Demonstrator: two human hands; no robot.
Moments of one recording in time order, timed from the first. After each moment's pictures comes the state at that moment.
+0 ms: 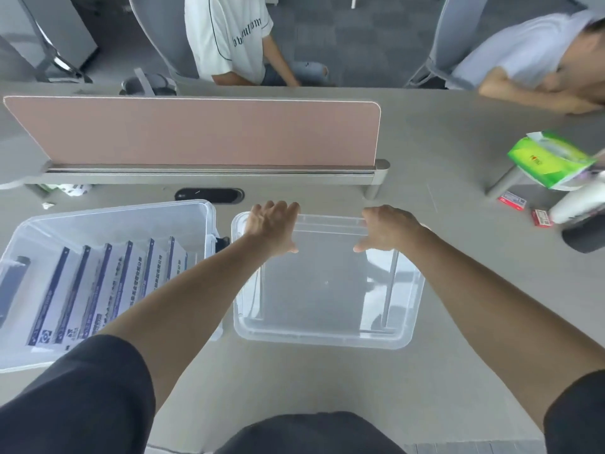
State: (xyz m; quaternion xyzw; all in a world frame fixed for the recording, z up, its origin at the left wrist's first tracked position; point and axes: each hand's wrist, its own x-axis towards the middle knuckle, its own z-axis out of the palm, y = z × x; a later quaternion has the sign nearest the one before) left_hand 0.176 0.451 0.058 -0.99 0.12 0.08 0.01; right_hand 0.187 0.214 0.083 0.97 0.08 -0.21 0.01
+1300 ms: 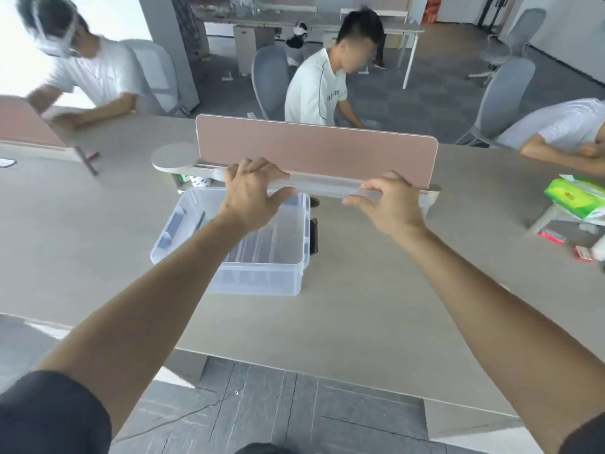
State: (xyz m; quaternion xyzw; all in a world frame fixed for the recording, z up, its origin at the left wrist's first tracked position) left_hand -0.056 0.623 0.208 -0.95 0.04 -0.26 -0.18; right_hand -0.004 0.369 0.196 0.92 0.15 0.14 -0.35
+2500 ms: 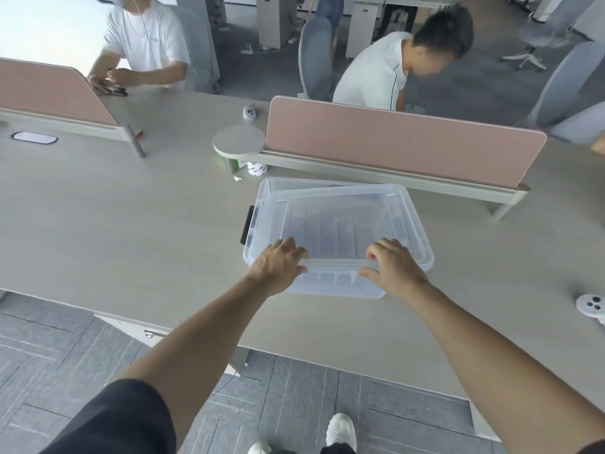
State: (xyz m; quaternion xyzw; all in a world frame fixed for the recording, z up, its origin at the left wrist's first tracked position) left_hand -0.102 0.826 0.055 -0.99 0.09 -0.01 -0.13; right_hand -0.039 0.563 0.061 0.96 0.25 -0.03 -0.13
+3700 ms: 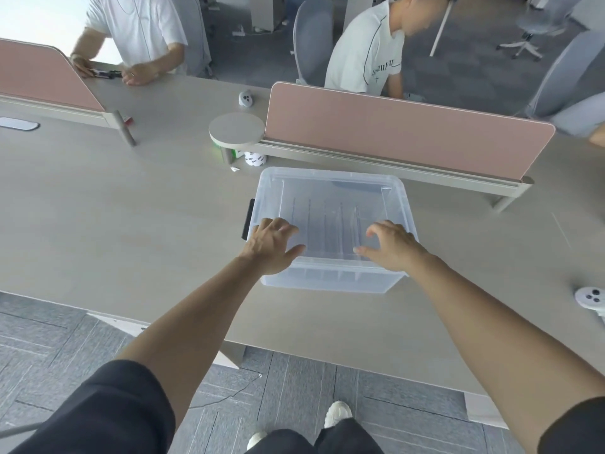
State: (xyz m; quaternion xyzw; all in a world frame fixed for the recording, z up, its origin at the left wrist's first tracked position) left_hand -0.071 0.864 0.043 -0.99 0.05 -0.01 -0.15; right_hand -0.003 0.589 0.075 0.97 0.17 -0.16 -0.10
